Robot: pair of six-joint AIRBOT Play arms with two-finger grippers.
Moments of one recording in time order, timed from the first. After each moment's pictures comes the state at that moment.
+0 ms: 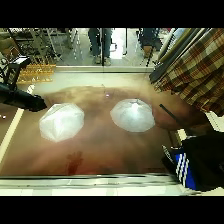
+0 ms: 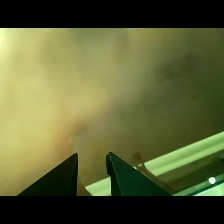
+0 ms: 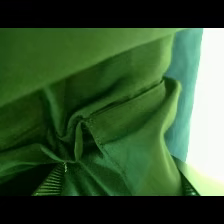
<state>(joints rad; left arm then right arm) 0.01 -1.25 1.71 1.31 -1.56 -1.29 -1.29 -1.05 0.77 -1.34 1.27 1.57</state>
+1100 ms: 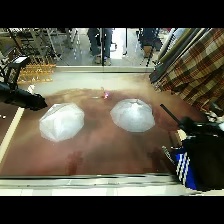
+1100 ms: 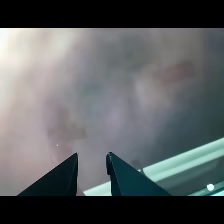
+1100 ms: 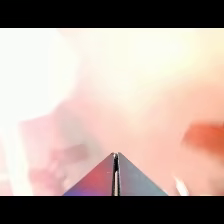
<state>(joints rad) 0.01 -1.26 1.71 1.31 -1.54 -1.31 -0.39 -1.05 0.92 -1.02 0.97 1.42</state>
